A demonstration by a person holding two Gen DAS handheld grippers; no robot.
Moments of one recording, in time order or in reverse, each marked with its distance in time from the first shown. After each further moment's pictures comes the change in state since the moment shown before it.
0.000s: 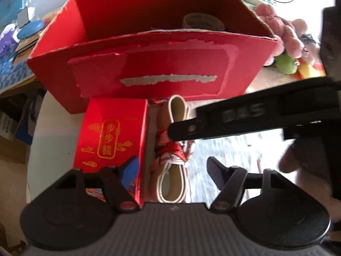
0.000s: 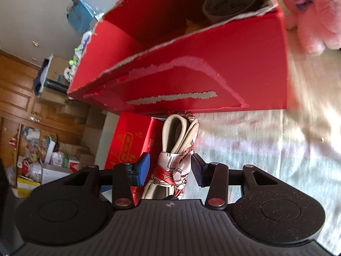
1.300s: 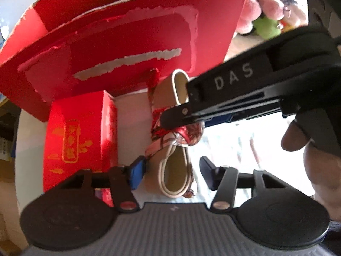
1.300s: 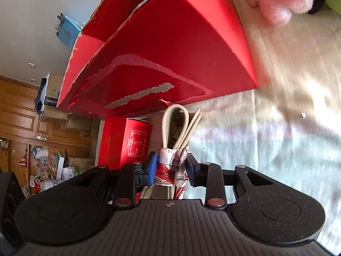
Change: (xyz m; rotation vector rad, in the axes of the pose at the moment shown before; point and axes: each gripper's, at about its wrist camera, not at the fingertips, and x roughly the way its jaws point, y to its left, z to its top) left arm 0.031 -0.038 -0.019 0.178 0.071 -0.006; right arm -0.008 -0.038 -0.009 0.145 -0.018 0.058
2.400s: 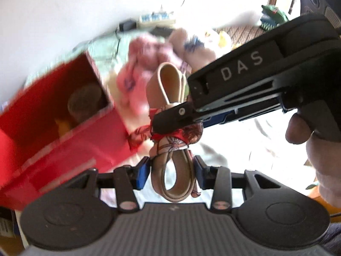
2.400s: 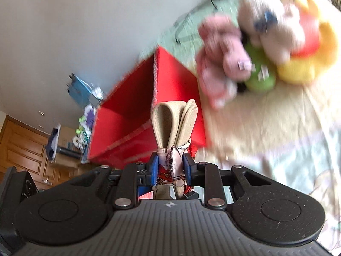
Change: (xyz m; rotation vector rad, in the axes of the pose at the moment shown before) left arm -0.076 -0.107 0.050 0.312 -0.250 -0.147; right arm -0.141 -0.012 -0.003 0.038 -0.341 0.007
